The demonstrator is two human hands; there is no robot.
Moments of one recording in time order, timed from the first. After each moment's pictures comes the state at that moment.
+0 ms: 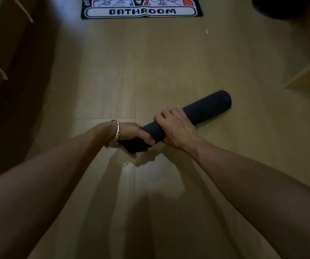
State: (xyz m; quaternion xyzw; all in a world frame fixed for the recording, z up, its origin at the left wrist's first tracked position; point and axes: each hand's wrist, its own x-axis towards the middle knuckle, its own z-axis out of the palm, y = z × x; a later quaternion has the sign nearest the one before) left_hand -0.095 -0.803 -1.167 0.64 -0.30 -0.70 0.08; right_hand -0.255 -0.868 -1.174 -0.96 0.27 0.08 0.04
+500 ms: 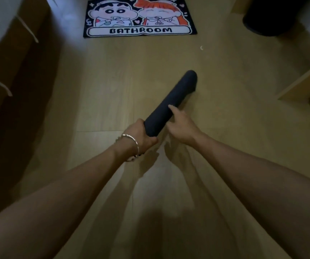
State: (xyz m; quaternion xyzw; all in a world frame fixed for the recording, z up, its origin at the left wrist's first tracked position) left_hand -0.136 -0.814 -1.153 0.82 -0.42 -0.36 0.16; right_hand -0.255 -0.898 -1.158 -0.76 0.50 -0.04 0.41
